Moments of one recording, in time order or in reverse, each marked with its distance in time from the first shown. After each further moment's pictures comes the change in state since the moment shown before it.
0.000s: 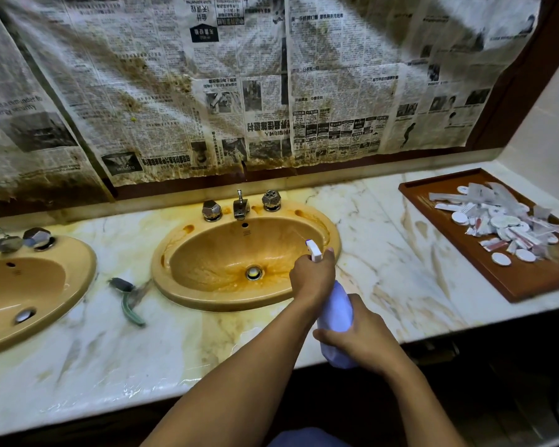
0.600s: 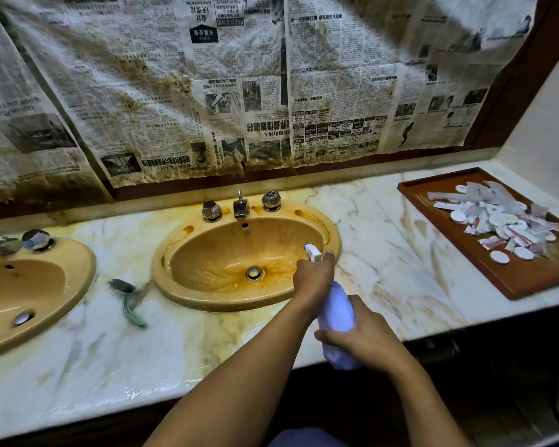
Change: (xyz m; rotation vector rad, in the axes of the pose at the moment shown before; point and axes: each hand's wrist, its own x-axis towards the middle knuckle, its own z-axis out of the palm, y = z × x) left_hand 0.003 -0.009 -0.003 -0.055 -0.097 -0.071; right_hand -0.002 -0.002 0.000 0.005 -0.025 0.018
